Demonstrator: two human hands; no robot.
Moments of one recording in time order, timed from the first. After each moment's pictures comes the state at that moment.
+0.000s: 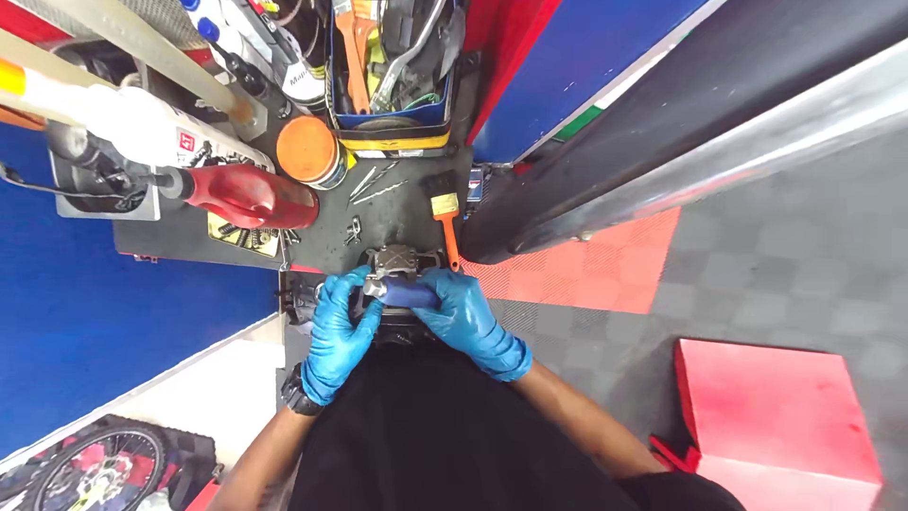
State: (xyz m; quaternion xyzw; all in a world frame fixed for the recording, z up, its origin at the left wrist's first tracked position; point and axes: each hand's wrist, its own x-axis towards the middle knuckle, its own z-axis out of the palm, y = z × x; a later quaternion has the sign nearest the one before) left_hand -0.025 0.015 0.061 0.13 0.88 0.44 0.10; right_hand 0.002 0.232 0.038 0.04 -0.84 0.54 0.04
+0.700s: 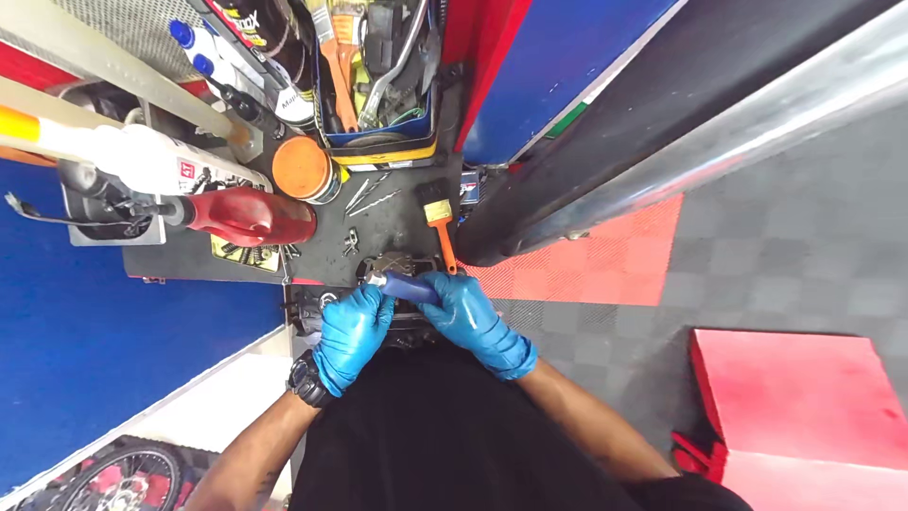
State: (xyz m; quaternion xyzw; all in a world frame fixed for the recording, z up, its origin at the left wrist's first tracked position) left_hand -0.045 0.046 0.074 0.27 0.95 0.16 0.04; right_hand -0.002 0.242 0.035 0.02 -0.87 0.50 -0.02
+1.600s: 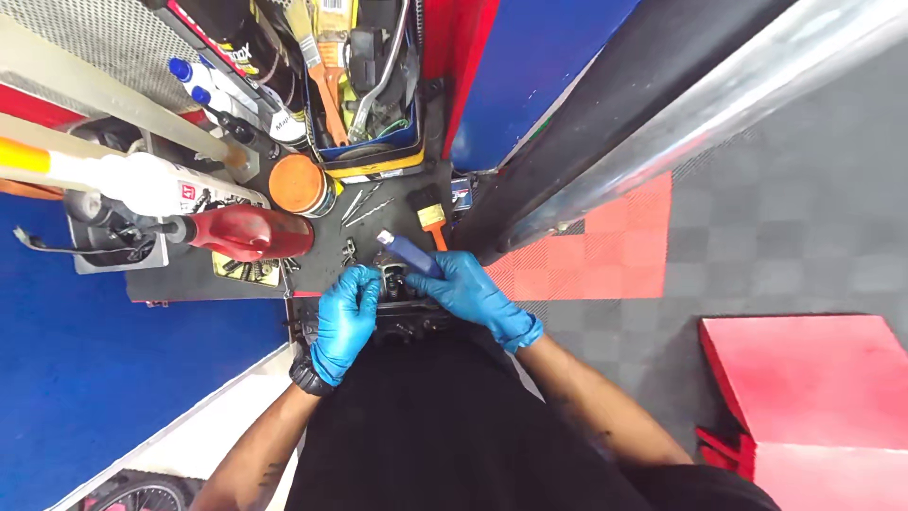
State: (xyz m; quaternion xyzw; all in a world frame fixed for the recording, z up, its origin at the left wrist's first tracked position) left_hand -0.069 0.035 0.058 0.19 0.89 0.40 0.12; right_hand -0.033 0.259 0.047 -0.08 -0.79 0.58 -0.17
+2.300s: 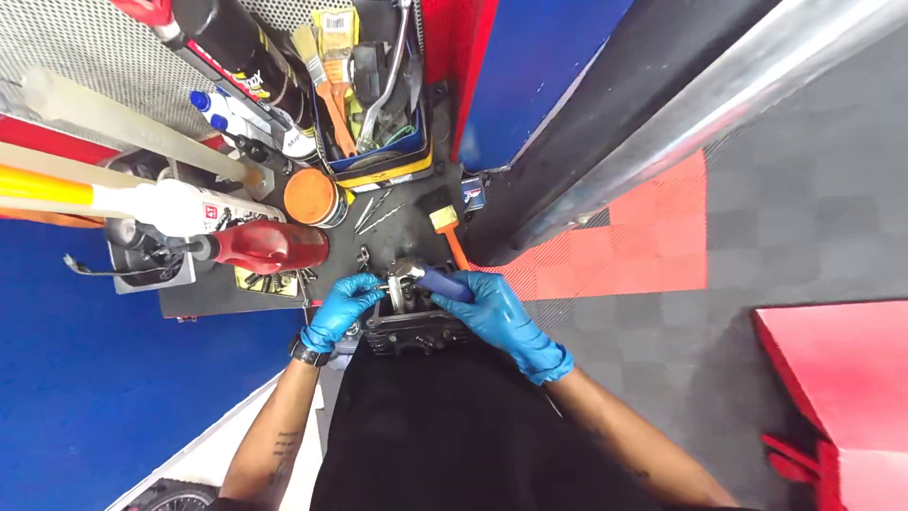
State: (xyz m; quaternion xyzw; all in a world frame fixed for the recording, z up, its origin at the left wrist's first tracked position) left_hand -0.119 -0.011 0.021 0.11 0.77 0.49 0.40; right_hand 0.007 0.248 0.035 -0.13 -0.79 0.59 -0.08
